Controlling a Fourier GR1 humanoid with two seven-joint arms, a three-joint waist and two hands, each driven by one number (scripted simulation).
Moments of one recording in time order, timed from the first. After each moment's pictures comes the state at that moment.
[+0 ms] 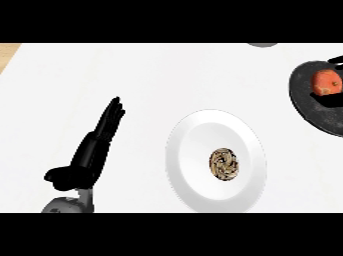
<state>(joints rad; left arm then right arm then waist) -0.07 0.06 -0.21 -1.58 0.02 0.04 -0.09 -0.80 -0.58 -0.32 -0.34 0.64 -0.30 -0.44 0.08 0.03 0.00</state>
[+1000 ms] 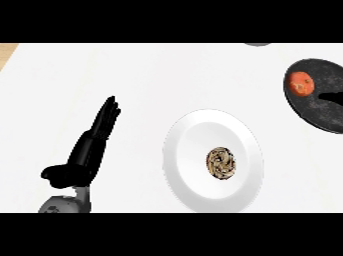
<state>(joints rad) -0.07 0.06 -0.17 -1.56 0.02 0.03 -0.11 -0.88 -0.66 -0.53 -0.16 0.42 0.08 -0.61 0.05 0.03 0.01</state>
